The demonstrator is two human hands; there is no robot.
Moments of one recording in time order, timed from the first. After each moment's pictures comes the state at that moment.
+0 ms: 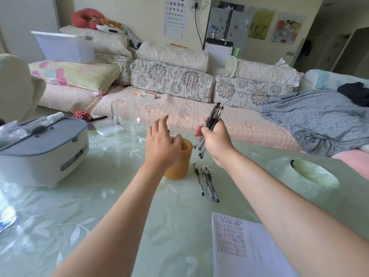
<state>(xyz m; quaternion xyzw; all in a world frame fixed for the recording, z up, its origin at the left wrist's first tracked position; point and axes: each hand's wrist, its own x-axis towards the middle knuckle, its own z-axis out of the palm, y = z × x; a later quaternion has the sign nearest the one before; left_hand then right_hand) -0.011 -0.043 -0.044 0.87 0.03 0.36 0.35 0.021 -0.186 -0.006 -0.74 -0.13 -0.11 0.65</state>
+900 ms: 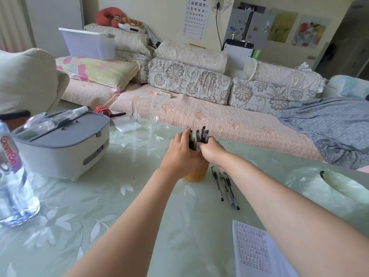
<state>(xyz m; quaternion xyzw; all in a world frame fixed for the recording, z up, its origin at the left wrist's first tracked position) 0.000 -0.025 -0.081 0.89 -0.02 0.24 0.40 0.052 -0.133 -0.041 -0.94 -0.02 0.04 0.33</state>
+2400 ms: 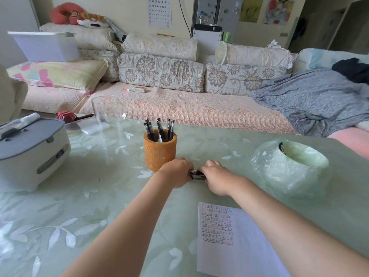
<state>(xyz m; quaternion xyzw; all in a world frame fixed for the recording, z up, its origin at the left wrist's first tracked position) 0.001 -0.113 -0.102 0.98 -0.15 -0.04 0.10 0.005 -0.279 -0.105 -0.98 -0.21 0.07 0.02</state>
